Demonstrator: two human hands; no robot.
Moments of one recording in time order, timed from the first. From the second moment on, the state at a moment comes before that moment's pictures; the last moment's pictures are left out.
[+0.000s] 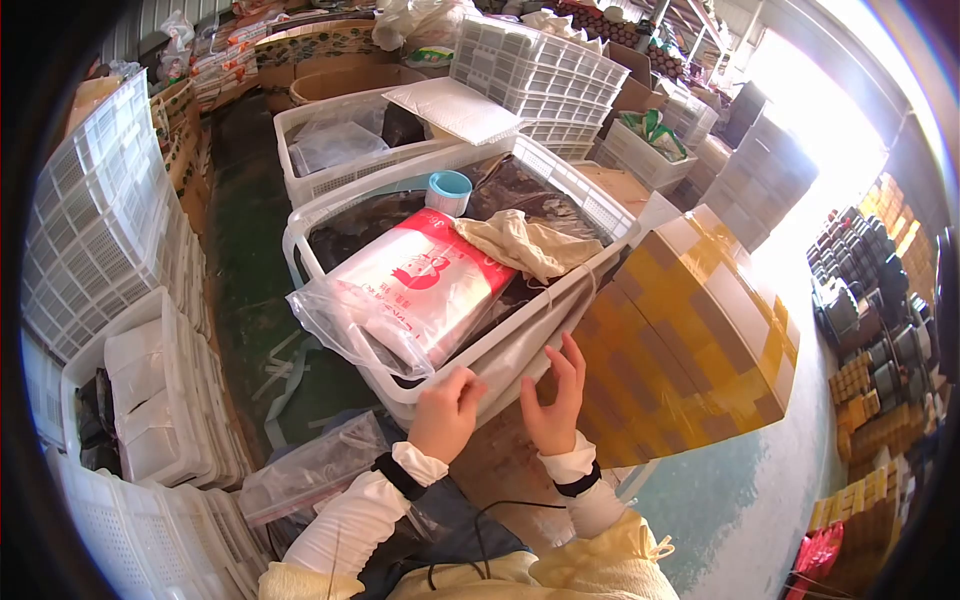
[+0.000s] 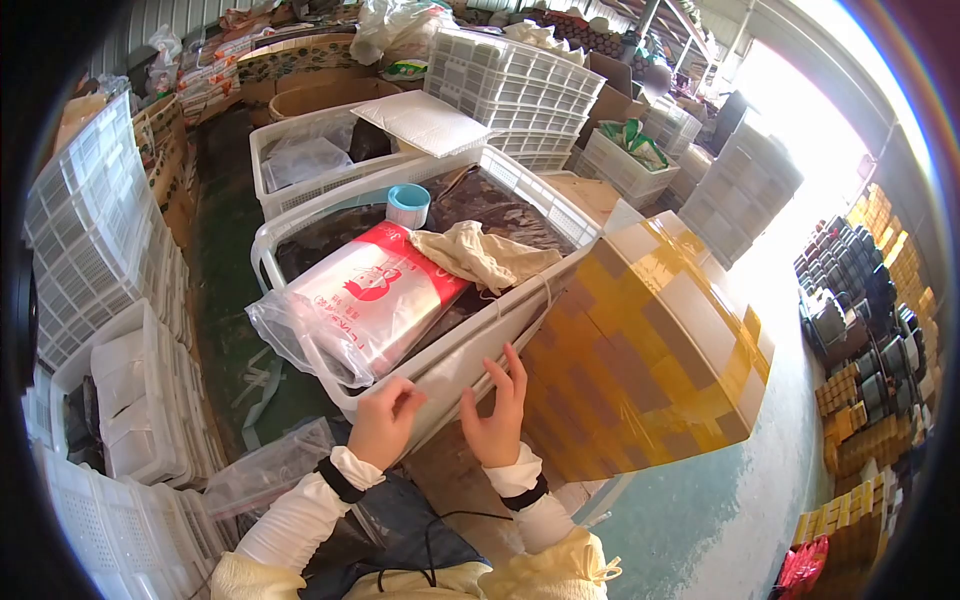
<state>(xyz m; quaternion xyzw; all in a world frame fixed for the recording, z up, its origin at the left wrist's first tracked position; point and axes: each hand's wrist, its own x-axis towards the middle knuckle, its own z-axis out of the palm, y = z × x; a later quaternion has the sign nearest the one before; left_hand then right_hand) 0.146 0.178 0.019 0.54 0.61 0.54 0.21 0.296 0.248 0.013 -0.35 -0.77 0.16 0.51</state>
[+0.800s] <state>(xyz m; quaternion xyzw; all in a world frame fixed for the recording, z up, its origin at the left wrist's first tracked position) -0.113 0.000 0.144 0.26 0.50 0.82 -0.10 0.180 0.271 0.172 -0.02 -0.70 0.46 0.55</state>
